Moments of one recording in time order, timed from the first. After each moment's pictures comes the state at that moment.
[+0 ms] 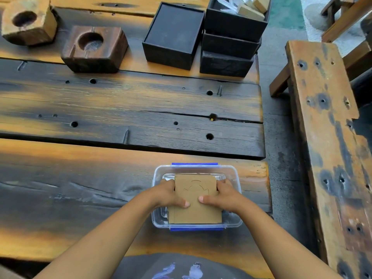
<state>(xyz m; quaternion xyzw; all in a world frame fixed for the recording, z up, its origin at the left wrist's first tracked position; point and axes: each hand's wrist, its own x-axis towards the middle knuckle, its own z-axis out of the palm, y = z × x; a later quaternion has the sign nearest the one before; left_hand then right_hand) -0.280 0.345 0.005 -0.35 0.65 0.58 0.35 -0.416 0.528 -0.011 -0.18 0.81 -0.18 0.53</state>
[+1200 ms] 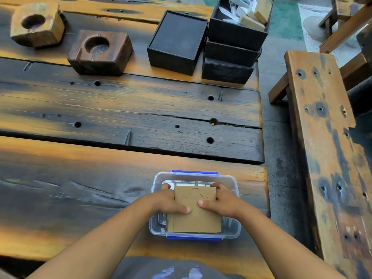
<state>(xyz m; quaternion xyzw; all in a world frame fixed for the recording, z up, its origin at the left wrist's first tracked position) -0.274 0.353 0.018 -0.31 0.73 0.43 0.42 -0.412 0.531 -0.006 -0.20 0.79 -0.19 0.55</state>
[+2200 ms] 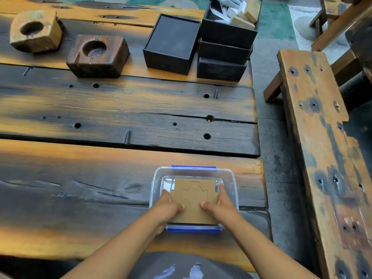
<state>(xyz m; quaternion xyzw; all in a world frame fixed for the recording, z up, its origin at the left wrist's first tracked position) -0.238 0.400 0.013 -0.52 0.48 0.69 0.17 -0.356 0.554 -0.006 0.02 0.78 -0.35 0.52</state>
